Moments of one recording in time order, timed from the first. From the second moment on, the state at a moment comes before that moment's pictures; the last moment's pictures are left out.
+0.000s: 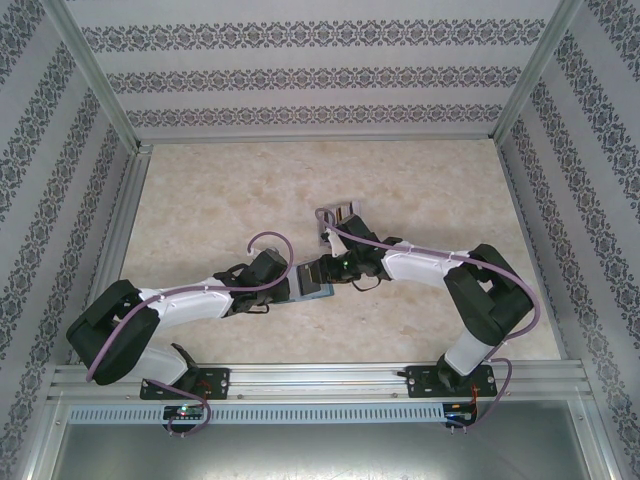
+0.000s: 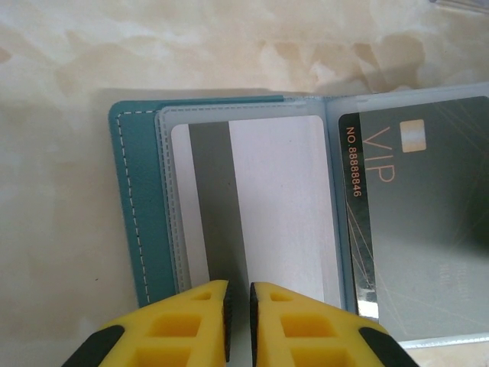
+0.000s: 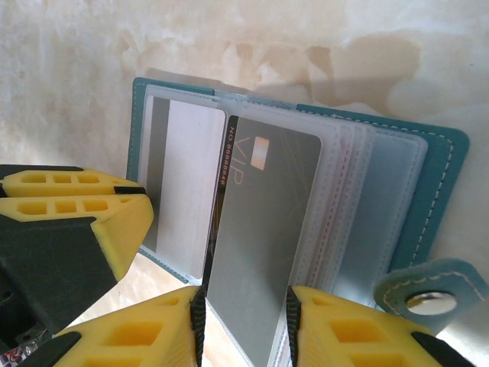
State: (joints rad) left arm -0.73 1.41 0.58 -0.16 -0.09 -0.84; right arm 0.68 1.66 0.87 -0.19 -0.46 0.57
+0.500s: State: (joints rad) left arm -0.73 1.42 0.57 -0.14 -0.08 -0.85; right arm 0.71 1.71 0.92 -0.19 -0.43 0.57
